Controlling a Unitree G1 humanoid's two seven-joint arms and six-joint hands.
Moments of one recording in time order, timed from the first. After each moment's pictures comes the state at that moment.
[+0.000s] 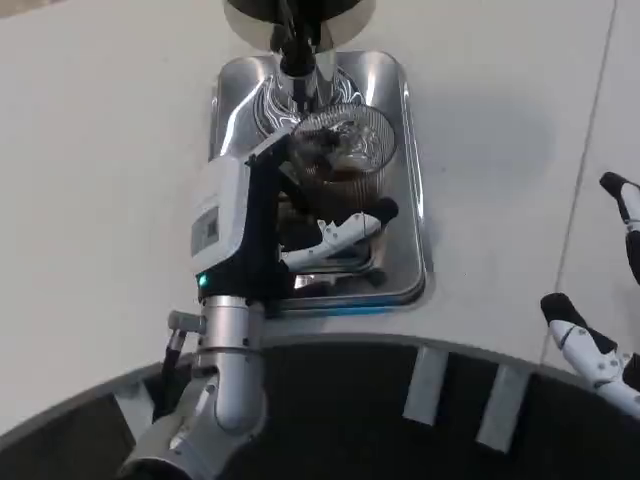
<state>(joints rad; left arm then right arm) -0.72 0.14 -0.25 0.98 0.55 -0.58 0.75 0.32 -0.23 -0.11 -0.89 -0.84 0.18 0.29</state>
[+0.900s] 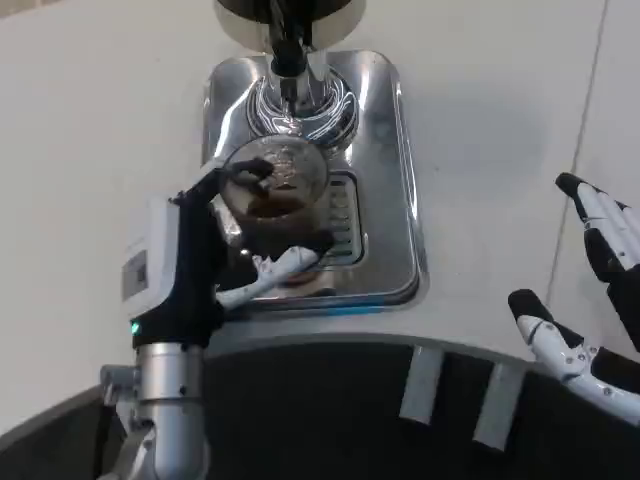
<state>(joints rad) -0.49 0.24 -0.17 0.74 0.55 -0.58 0.74 0.25 -0.25 -0.08 -0.83 -0.78 0.17 0.32</state>
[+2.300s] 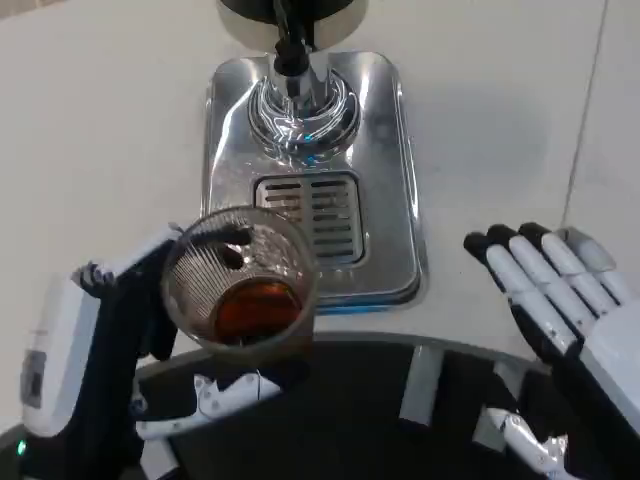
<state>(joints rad) 0.12 0.32 0.03 -0.08 0.56 -0.70 0.44 0.38 -0.48 -0.13 -0.56 -0.87 -0.41 -0.08</state>
